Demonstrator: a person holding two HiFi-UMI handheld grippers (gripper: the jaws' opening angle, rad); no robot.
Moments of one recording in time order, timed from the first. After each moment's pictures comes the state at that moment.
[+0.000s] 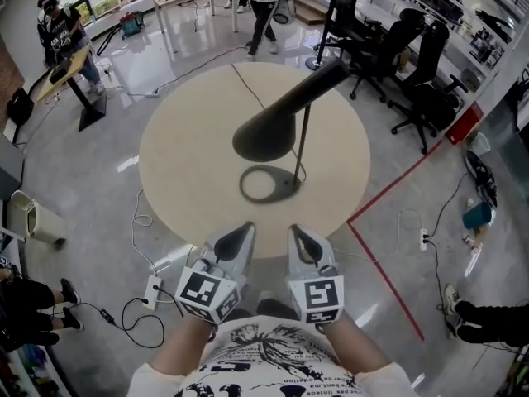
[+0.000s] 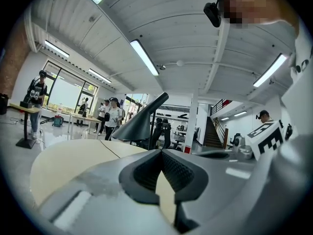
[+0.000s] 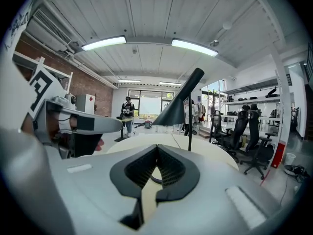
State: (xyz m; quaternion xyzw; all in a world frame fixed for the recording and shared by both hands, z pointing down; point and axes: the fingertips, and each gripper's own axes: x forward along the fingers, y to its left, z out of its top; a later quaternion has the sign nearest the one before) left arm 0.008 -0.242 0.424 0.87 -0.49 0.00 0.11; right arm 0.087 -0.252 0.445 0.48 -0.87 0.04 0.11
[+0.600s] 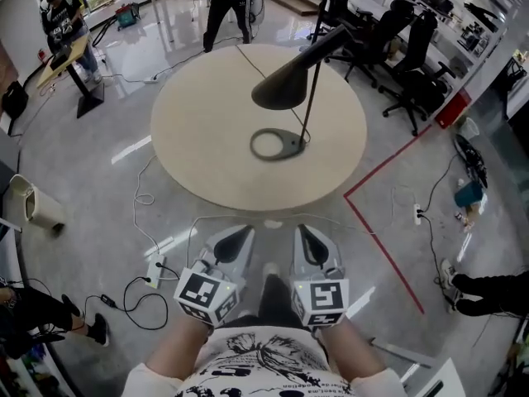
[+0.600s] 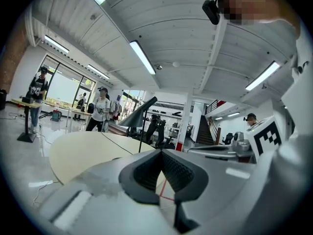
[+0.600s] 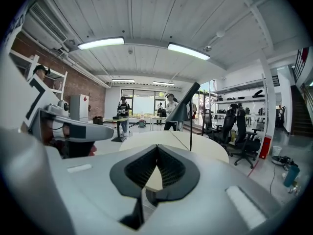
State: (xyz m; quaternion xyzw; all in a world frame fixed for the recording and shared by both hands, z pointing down) left arm -0.012 -0.108 0.432 0.88 -0.46 0.01 0.13; right arm 0.083 -0.121 0.439 0.53 -0.84 0.05 0.10
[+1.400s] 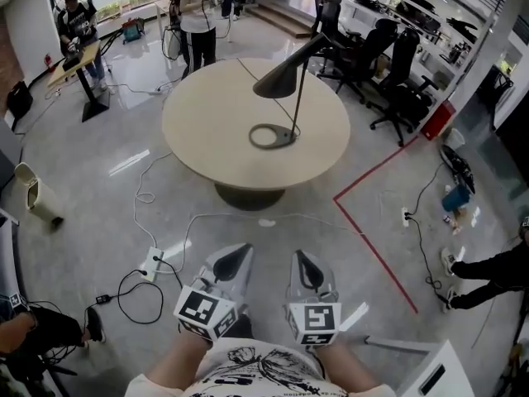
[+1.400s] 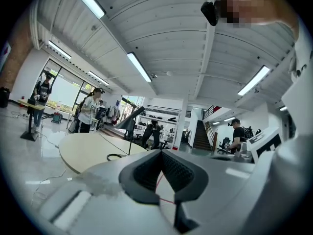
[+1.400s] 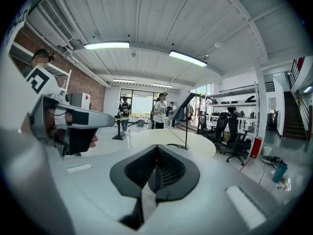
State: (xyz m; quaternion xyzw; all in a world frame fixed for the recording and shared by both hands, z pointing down) left arm -0.006 0.042 0.424 0.88 -0.46 -0.03 0.11; right arm 0.094 0.039 0.452 0.55 -0.83 0.04 0.11
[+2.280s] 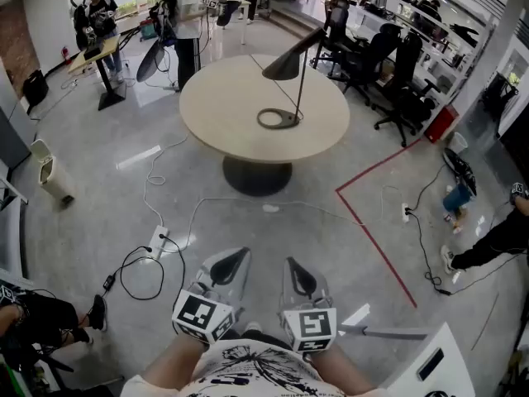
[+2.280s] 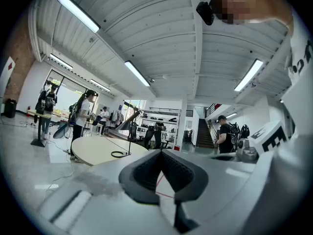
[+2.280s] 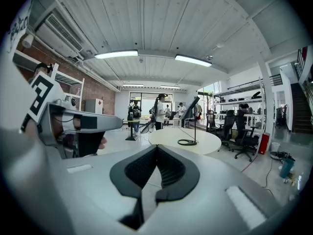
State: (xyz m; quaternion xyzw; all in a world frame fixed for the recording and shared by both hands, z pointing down) left arm 0.008 0.170 0.419 0.87 -0.48 -0.02 0.08; right arm 0.095 0.170 0.448 0.50 -0.86 0.05 0.09
